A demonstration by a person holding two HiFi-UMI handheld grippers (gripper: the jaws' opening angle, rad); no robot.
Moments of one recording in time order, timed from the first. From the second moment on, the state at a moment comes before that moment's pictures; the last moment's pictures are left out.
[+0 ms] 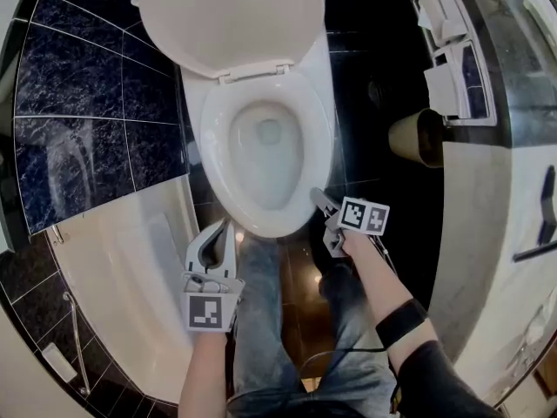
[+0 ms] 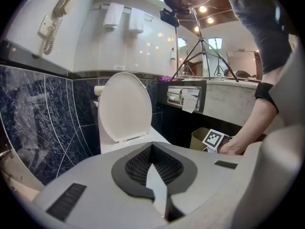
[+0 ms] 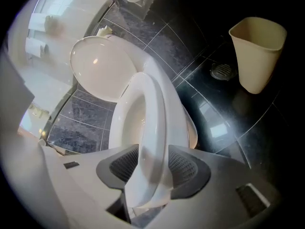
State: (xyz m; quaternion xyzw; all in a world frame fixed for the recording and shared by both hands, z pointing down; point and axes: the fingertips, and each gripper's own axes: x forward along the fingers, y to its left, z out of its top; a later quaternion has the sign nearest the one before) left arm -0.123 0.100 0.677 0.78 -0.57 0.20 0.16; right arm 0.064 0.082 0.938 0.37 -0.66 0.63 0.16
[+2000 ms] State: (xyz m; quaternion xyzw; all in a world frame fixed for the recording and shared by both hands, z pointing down) left arm -0.104 0.163 0.762 0.75 -0.53 0.24 0.31; right arm 0.057 0.037 0.764 0.36 -0.63 0.68 0.07
